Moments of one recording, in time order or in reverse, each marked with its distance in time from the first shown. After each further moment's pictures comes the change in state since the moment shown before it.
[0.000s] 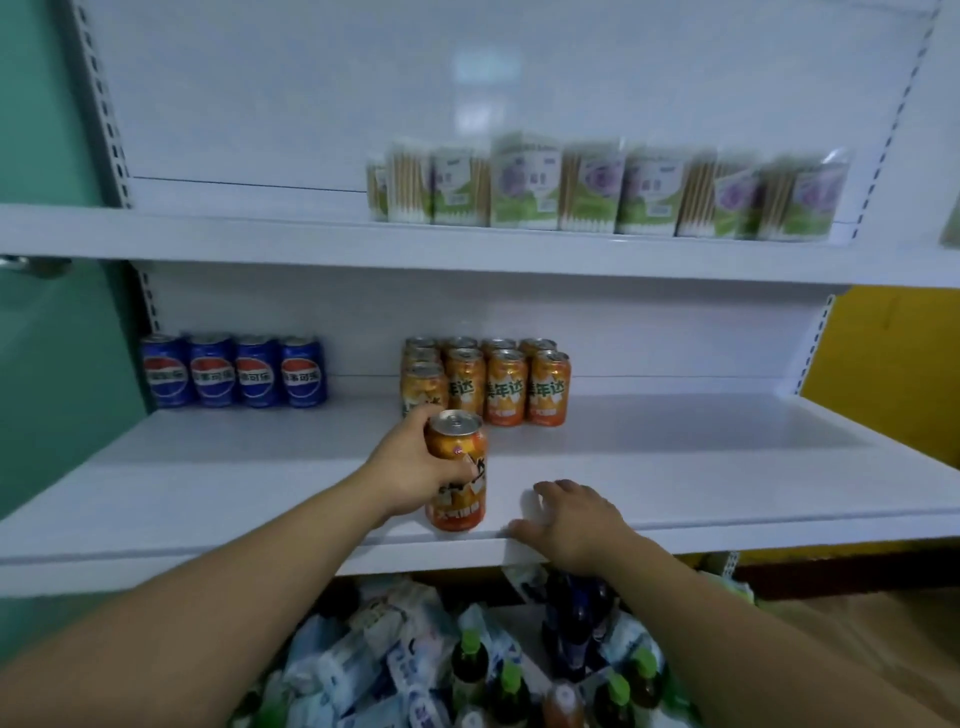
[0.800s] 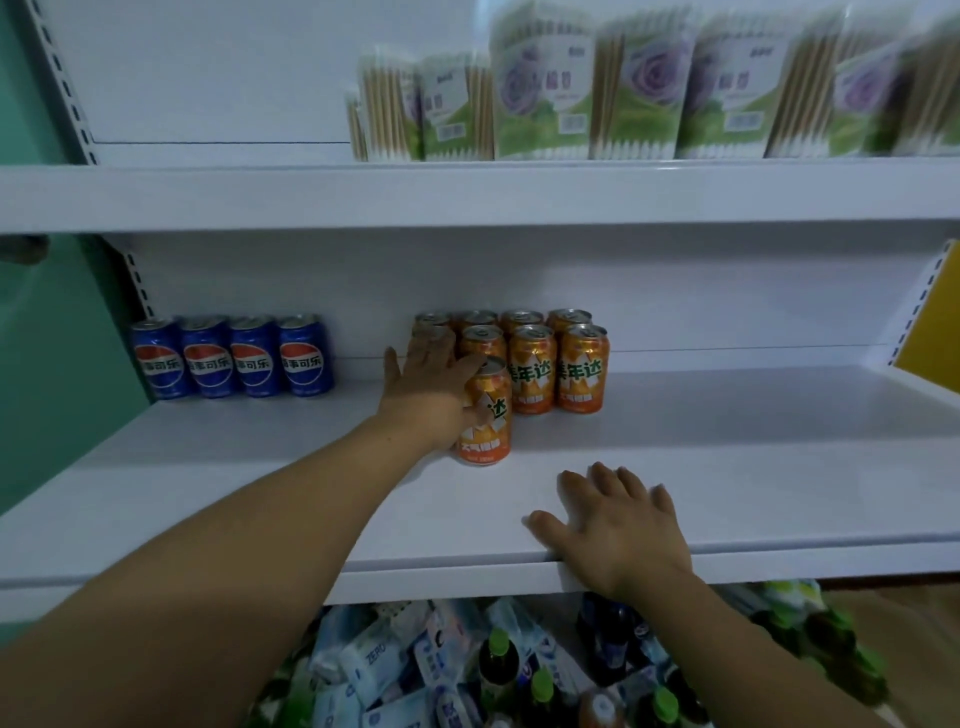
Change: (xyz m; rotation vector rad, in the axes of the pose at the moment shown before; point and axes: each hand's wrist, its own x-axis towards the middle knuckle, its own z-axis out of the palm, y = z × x) left_hand 0.113 -0.008 -0.001 1.106 0.131 0.191; right_hand 0.030 0.015 0.018 -0.072 0.134 -0.036
